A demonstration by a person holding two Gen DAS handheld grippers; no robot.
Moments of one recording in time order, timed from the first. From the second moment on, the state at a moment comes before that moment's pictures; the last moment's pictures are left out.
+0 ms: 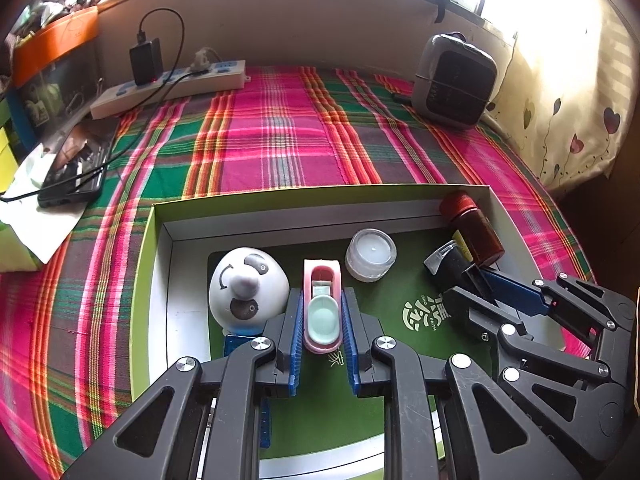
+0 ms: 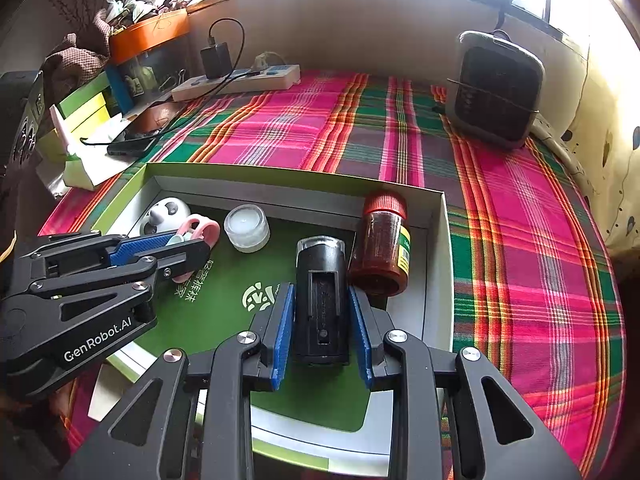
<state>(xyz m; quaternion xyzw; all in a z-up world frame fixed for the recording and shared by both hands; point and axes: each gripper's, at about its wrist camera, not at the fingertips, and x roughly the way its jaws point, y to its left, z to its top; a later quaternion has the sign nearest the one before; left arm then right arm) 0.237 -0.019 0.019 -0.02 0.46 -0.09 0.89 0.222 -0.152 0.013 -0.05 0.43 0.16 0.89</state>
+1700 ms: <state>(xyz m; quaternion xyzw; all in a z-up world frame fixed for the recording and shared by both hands) 0.154 0.014 0.051 -0.06 0.42 -0.08 0.90 0.145 -0.176 0.038 0.01 0.40 0.16 0.90</state>
